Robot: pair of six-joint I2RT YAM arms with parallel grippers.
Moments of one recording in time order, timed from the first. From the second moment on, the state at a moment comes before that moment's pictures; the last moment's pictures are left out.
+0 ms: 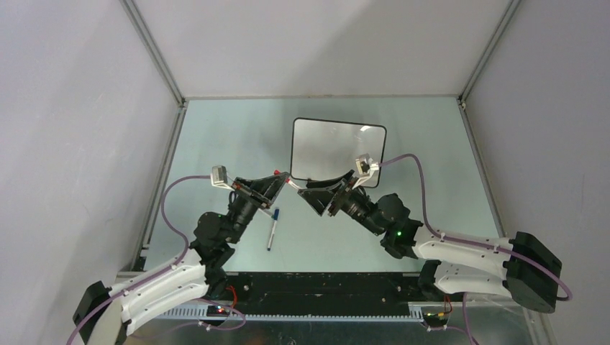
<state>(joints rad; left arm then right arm) -0.82 0.65 0.24 0.79 -0.20 -1.19 1.07 1.08 0.54 0.79 0.11 0.67</state>
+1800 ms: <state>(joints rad) -0.59 0.74 0.60 -0.33 -0.66 -0.88 0.79 0.71 0.53 0.00 0.17 0.57</state>
